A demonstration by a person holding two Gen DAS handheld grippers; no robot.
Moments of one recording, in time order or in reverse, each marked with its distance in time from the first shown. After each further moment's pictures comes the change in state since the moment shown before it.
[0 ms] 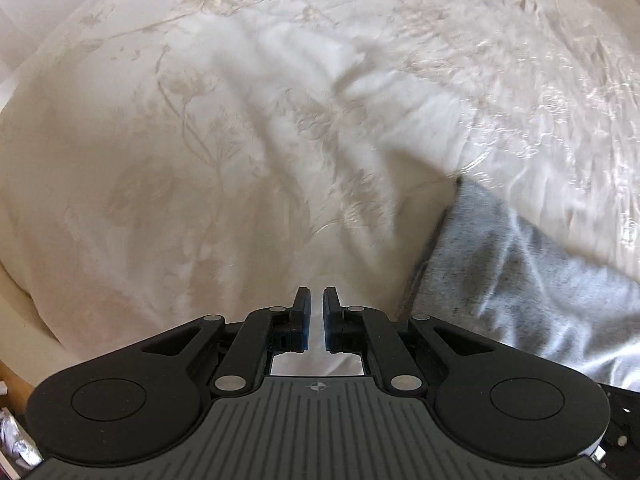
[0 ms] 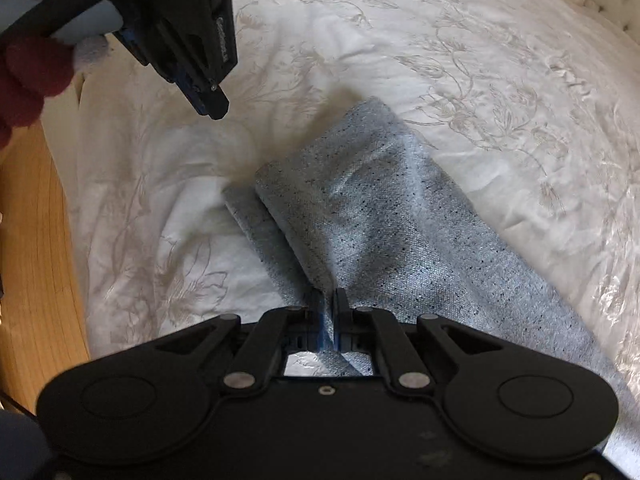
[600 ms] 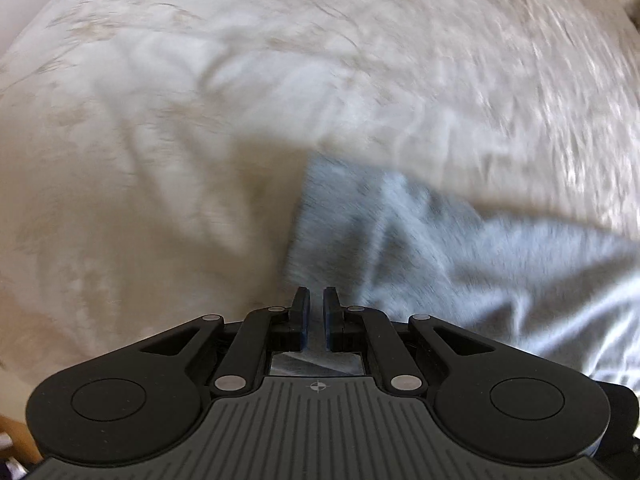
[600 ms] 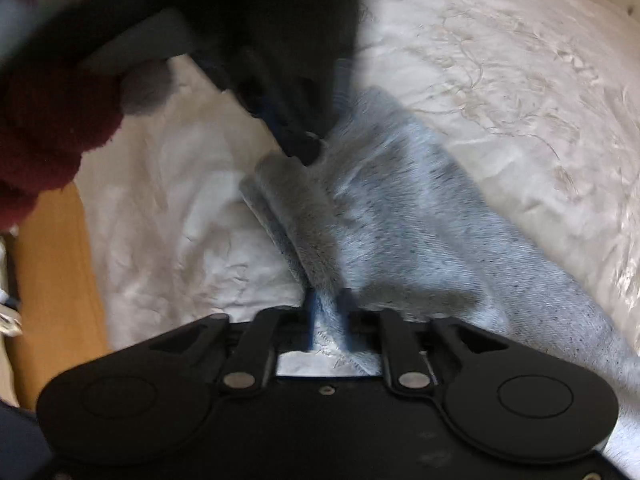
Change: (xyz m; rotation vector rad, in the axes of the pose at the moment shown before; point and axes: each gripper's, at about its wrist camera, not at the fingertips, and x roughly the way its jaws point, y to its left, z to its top) left arm 0.016 -0.079 -0.024 0.192 0.034 -0.080; right arm -0.006 0.018 -0.013 0.015 0.010 0.034
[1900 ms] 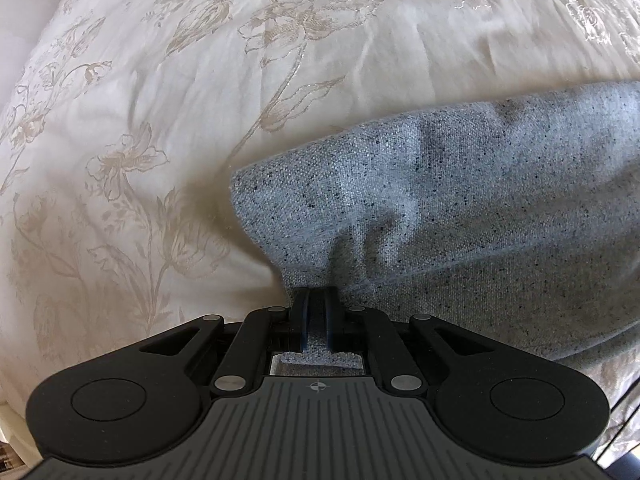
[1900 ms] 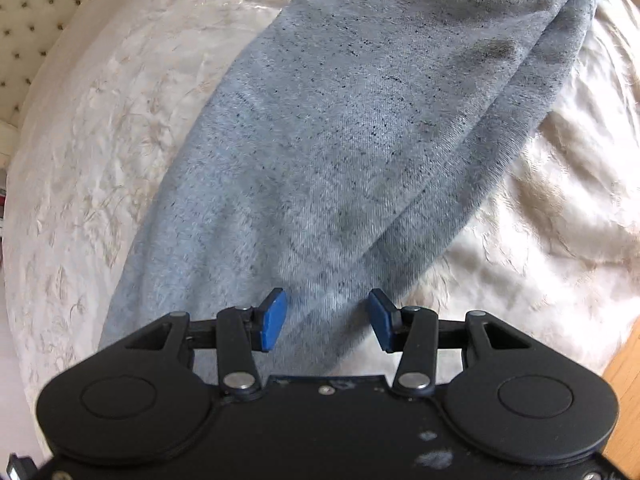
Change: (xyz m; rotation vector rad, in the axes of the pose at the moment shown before) left arm 0.048 -0.038 0.003 0.380 0.077 0.211; right arm -0.116 -0.176 -0.273 1.779 -0.182 -0.356
